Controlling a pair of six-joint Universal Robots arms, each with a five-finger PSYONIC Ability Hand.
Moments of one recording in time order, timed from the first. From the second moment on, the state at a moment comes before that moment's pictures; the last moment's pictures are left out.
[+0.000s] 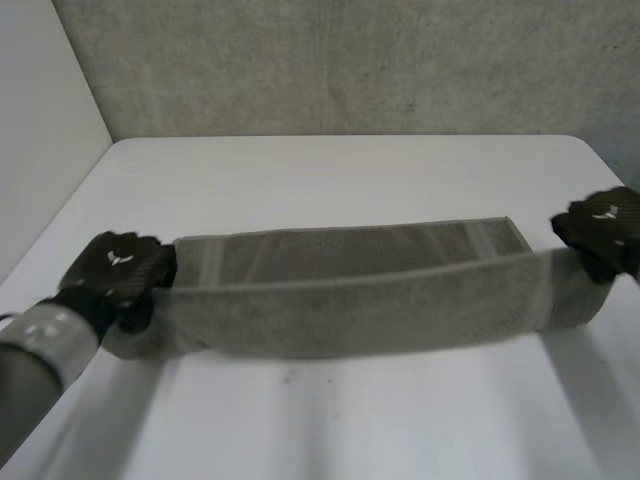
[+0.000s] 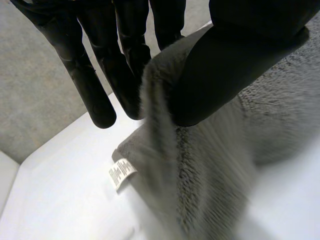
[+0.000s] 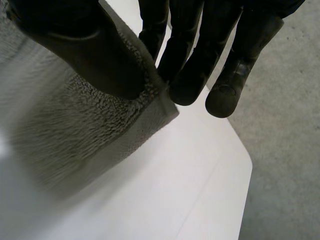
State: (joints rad) left arm 4.50 -1.56 -1.97 3.23 -1.38 3.54; right arm 1.54 -1.37 1.68 0.04 1.22 2.31; left_hand 1.21 1.22 1.22 1.22 1.04; right_hand 1.34 1.34 1.34 1.34 1.17
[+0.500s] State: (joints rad) left arm 4.44 -2.45 -1.04 3.29 -1.47 3.46; right arm 1.78 -0.58 0.84 -0.10 1.49 2.39; left_hand 1.21 1.22 1.22 1.22 1.04; right_hand 1.35 1.34 1.34 1.34 1.17
